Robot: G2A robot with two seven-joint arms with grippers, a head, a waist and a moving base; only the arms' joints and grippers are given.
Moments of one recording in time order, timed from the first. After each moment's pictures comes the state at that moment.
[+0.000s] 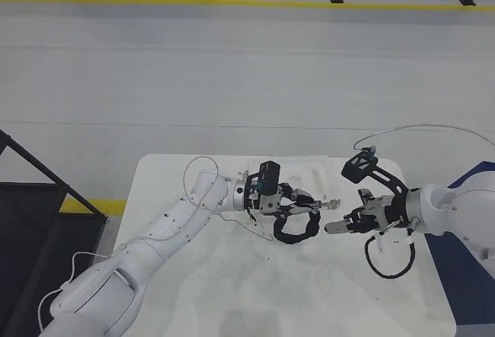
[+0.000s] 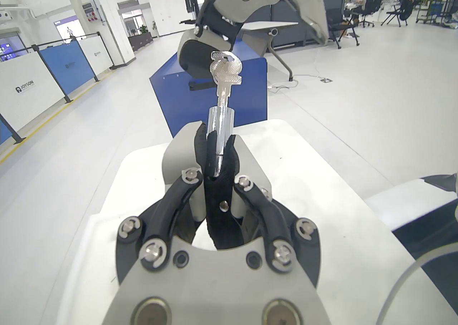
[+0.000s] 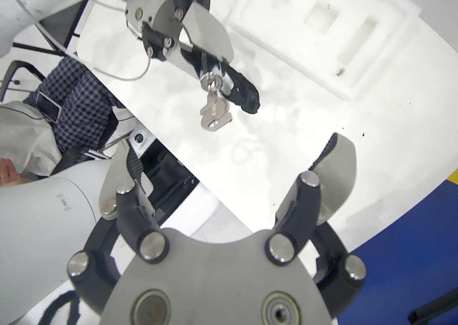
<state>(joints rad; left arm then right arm) 0.71 -1.28 -0.65 -1.02 1.55 -1.01 0.75 -0.86 -0.58 1.01 -2.07 -0.07 0.05 1.23</state>
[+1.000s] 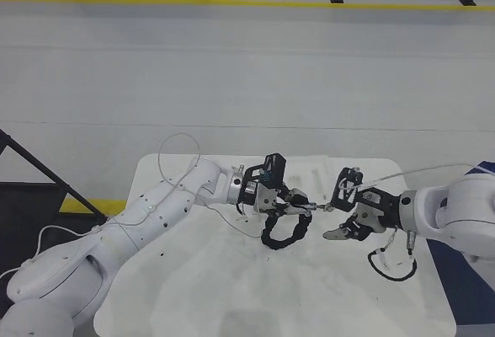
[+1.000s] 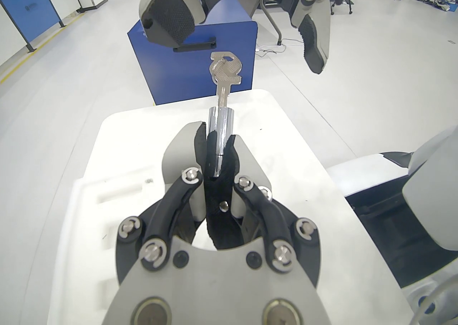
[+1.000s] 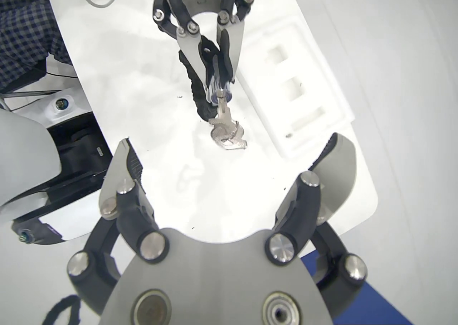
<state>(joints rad) 0.53 -1.11 -0.37 -1.20 0.94 -1.01 0.25 -0.91 -0.59 1.01 -2.09 -0.42 -0.48 1.00</state>
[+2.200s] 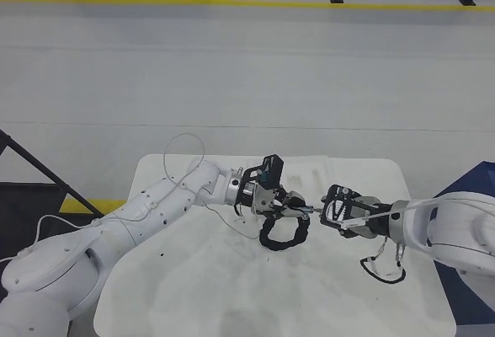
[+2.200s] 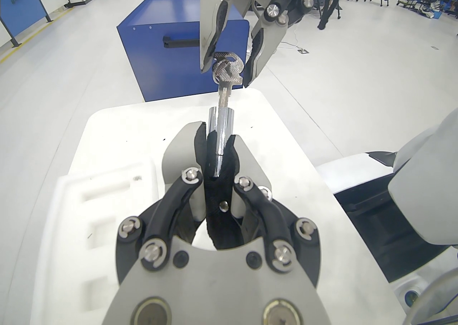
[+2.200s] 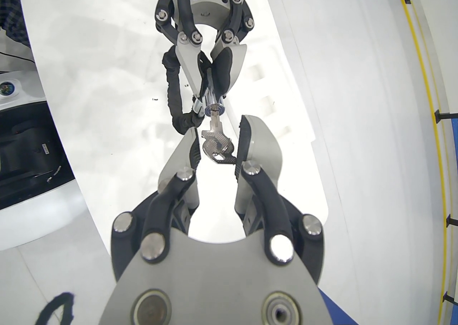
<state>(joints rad) 0.45 -1.10 -0.23 -1.16 0.91 -1.01 0.36 -0.99 -0.61 1.03 -2.16 -0.66 -0.50 0.92</state>
